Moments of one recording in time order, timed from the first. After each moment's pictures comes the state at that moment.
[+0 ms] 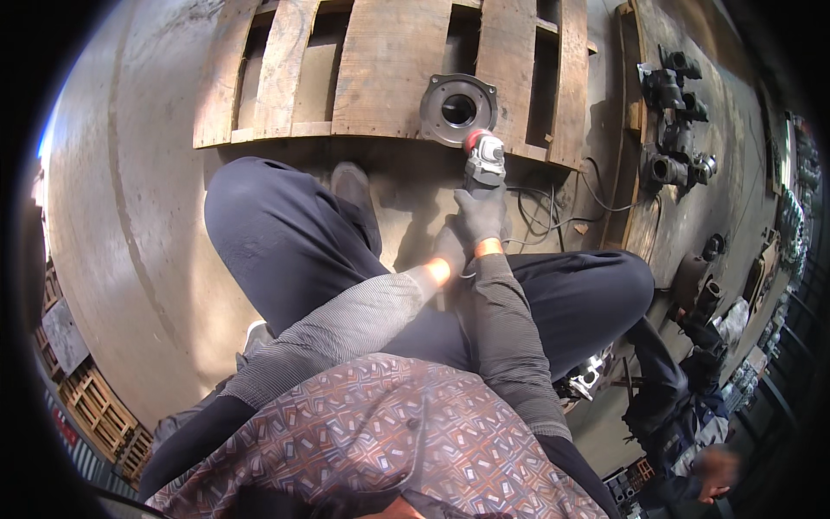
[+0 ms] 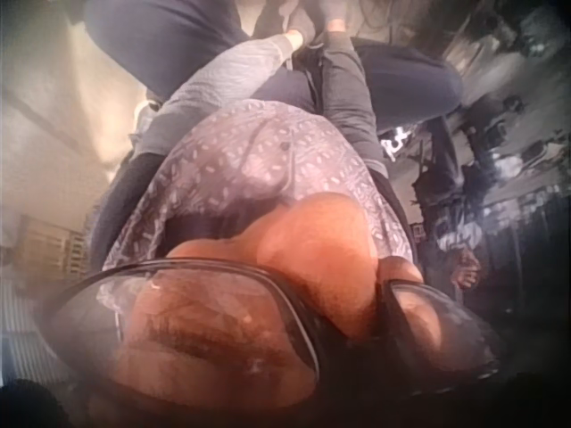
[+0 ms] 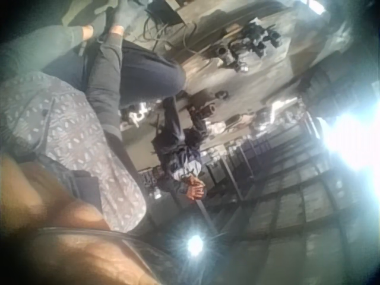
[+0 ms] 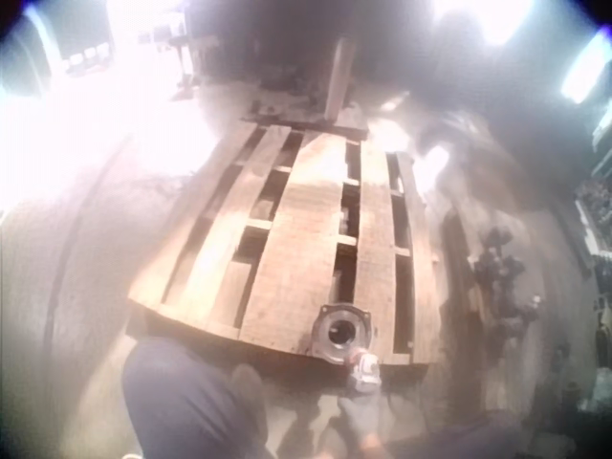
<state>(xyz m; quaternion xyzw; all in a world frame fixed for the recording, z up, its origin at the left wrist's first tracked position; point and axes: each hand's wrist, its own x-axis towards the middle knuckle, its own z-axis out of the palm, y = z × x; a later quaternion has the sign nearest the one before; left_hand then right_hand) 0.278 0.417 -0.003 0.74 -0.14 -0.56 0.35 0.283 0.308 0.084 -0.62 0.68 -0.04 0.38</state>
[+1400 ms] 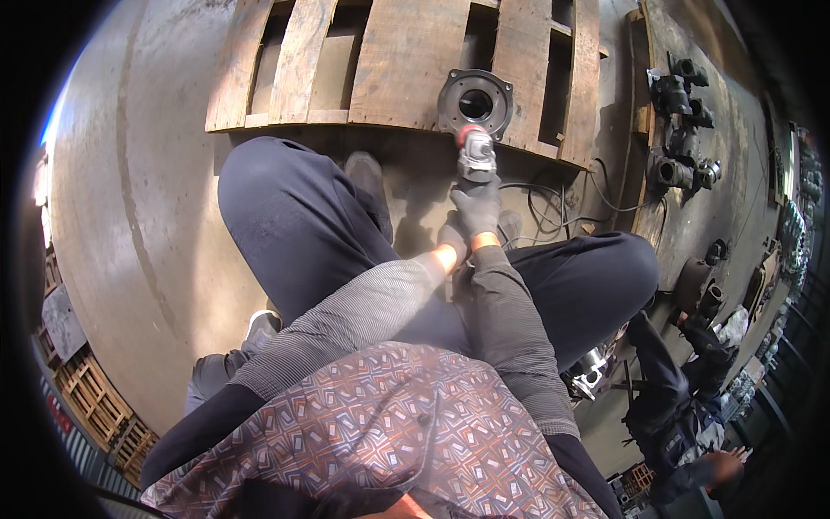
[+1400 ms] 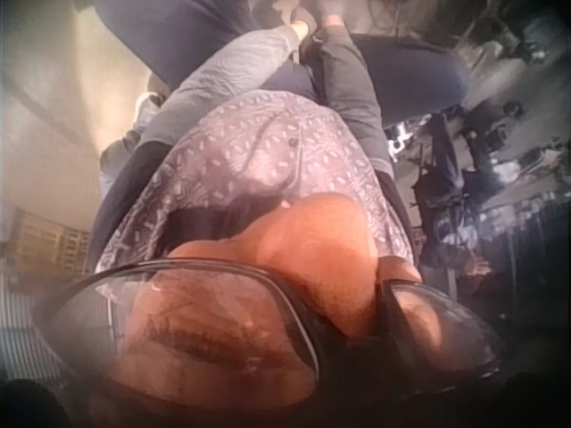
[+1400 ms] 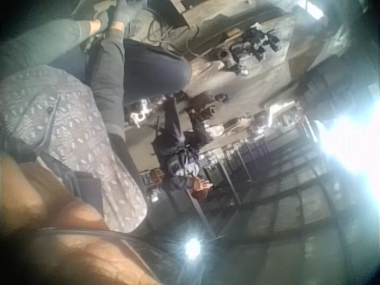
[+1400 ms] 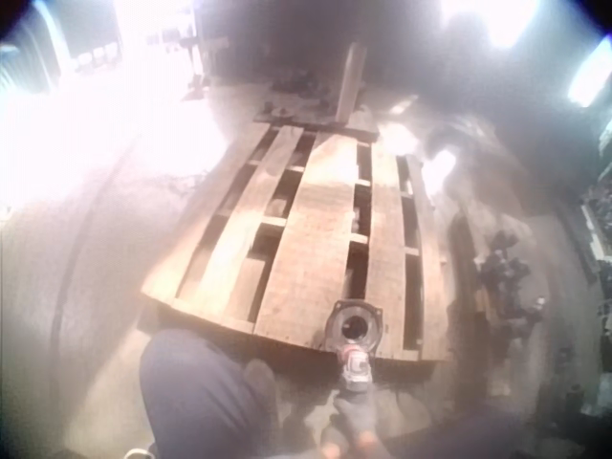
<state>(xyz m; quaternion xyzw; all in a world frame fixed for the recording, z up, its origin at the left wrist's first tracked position) 0.287 0.423 -0.029 0.78 -0.36 -0.52 0.08 0.302 0.340 0.077 -0.65 0.64 -0.08 0.41</state>
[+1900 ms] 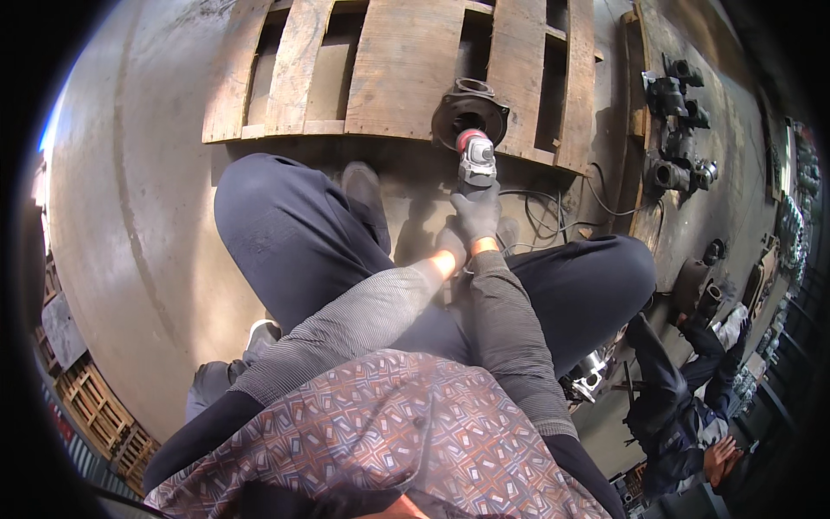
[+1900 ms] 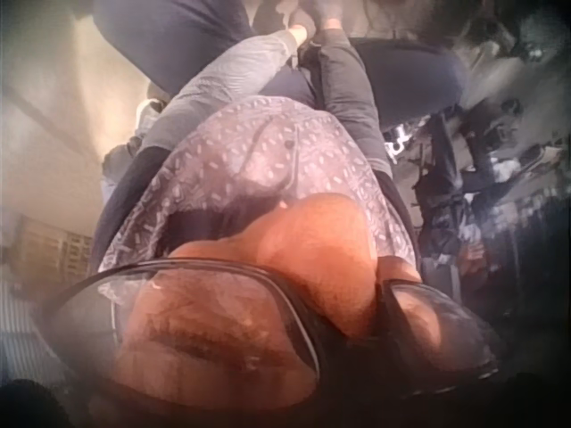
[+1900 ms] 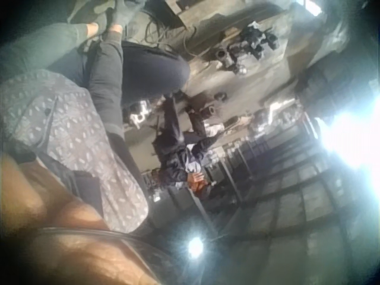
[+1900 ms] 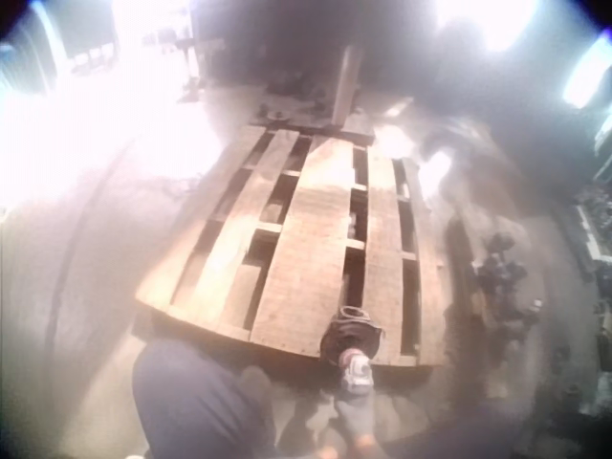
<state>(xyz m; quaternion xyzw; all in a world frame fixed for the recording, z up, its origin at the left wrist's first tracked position) 0.296 0.414 -0.019 0.76 -0.25 -0.57 0.17 0.307 0.334 0.077 -0.63 0.67 -0.10 0.38</state>
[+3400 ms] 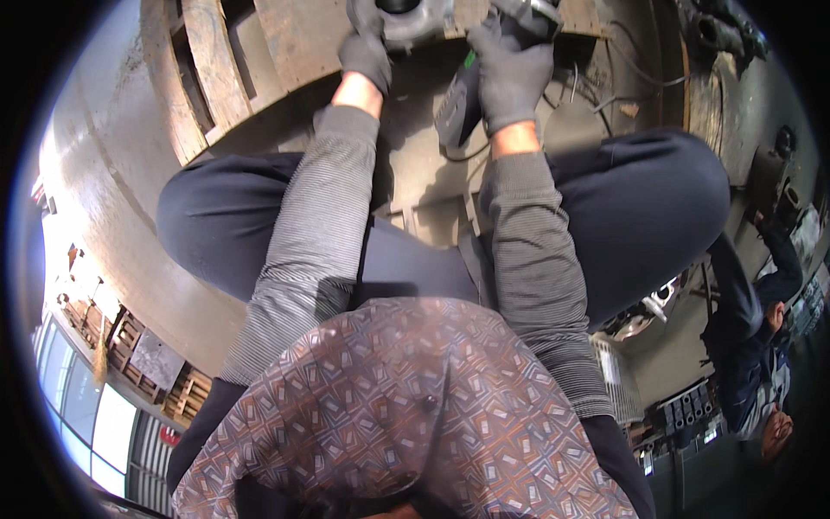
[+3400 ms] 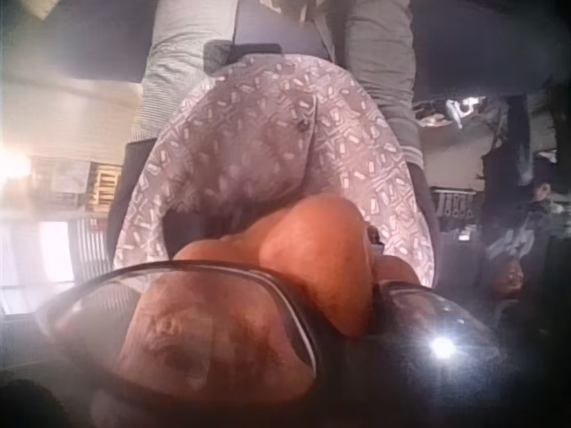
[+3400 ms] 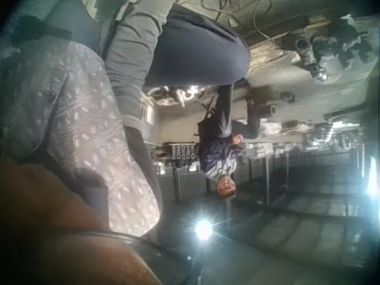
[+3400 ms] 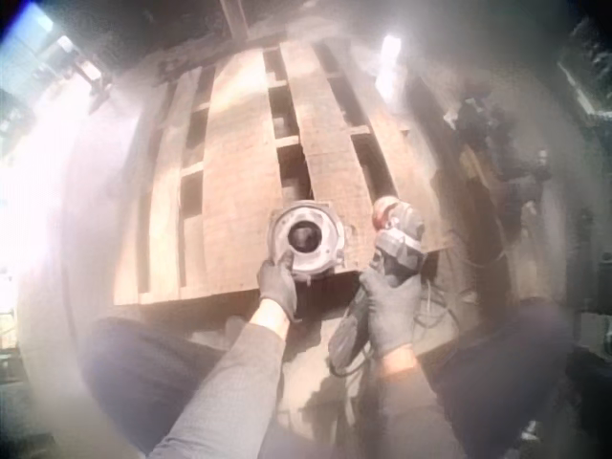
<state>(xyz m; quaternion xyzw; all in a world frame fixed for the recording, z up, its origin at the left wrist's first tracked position) 0.484 0.262 0.023 0.77 -0.10 -0.41 0.47 0.282 0.247 0.113 -0.47 0.58 -0.44 0.50</state>
